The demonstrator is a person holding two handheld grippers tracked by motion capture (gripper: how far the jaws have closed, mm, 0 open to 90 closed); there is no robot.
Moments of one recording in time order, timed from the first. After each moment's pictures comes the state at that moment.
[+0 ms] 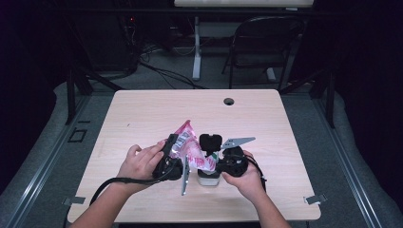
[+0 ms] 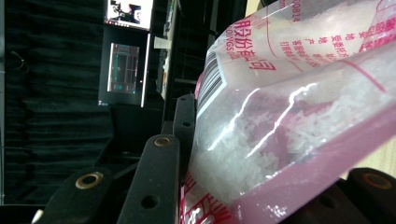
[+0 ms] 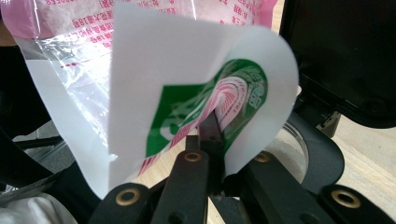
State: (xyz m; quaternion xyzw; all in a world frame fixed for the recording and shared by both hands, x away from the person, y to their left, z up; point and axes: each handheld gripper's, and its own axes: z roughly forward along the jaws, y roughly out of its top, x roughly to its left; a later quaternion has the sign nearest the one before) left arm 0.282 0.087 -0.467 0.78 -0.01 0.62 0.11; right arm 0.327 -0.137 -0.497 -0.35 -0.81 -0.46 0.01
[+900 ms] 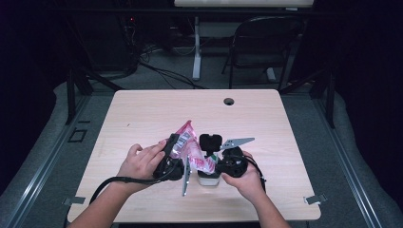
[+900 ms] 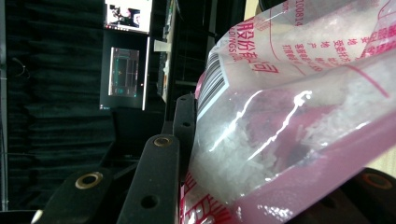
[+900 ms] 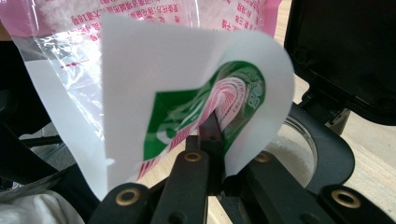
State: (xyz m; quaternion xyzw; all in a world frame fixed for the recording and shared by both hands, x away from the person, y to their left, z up) left arm 0.280 0.084 -0.463 0.78 -0.02 0.62 0.11; right arm 0.326 -0.136 -0.499 -0.35 -0.82 -0.46 0.02
